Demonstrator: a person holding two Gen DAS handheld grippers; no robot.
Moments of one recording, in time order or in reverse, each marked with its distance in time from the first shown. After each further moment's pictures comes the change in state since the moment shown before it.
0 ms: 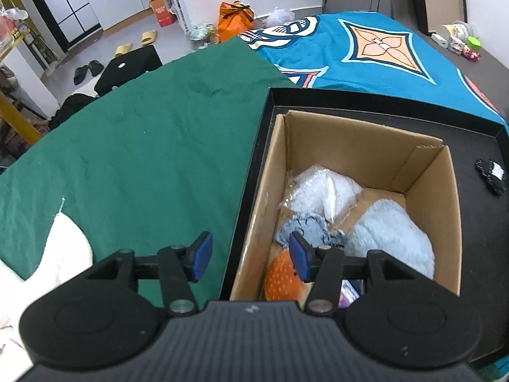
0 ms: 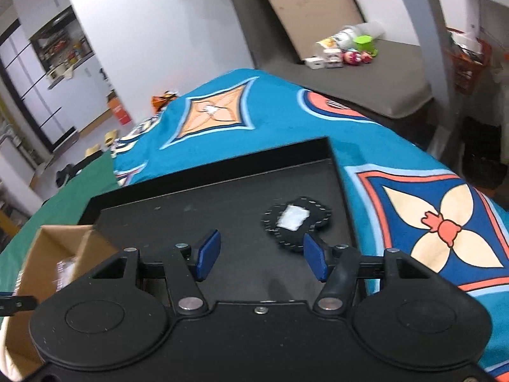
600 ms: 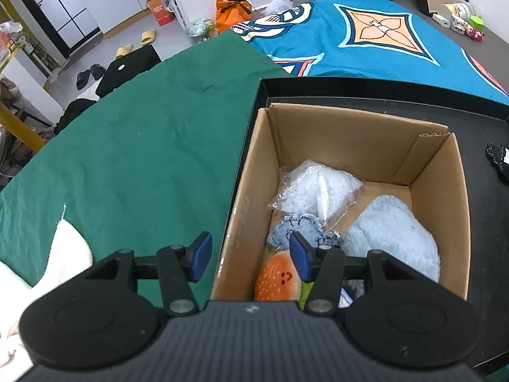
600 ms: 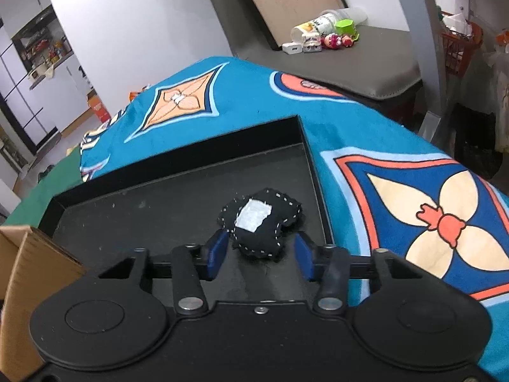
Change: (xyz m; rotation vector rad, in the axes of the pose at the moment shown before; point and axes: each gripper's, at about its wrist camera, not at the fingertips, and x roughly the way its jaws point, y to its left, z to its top) left arm 0.011 -0.021 0.004 0.055 0.028 0.050; right arm 0.038 -0.022 -0.008 0.006 0.021 -0.046
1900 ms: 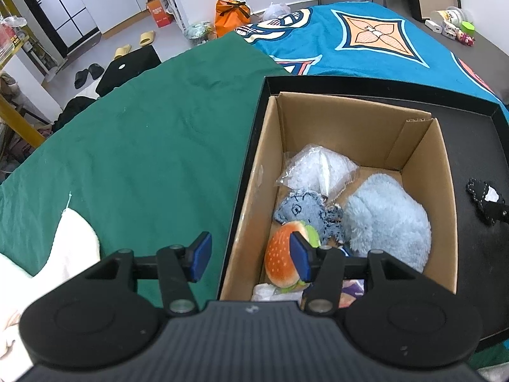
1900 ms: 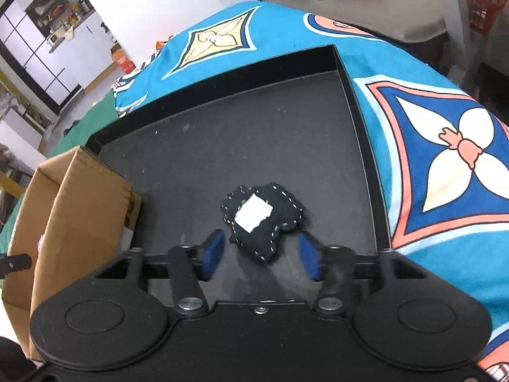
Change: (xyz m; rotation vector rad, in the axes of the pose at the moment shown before) left arm -0.021 0.014 -0.020 -0.013 -0.015 -0.035; right arm -0.026 0.018 -0.031 -0.008 0.199 0.106
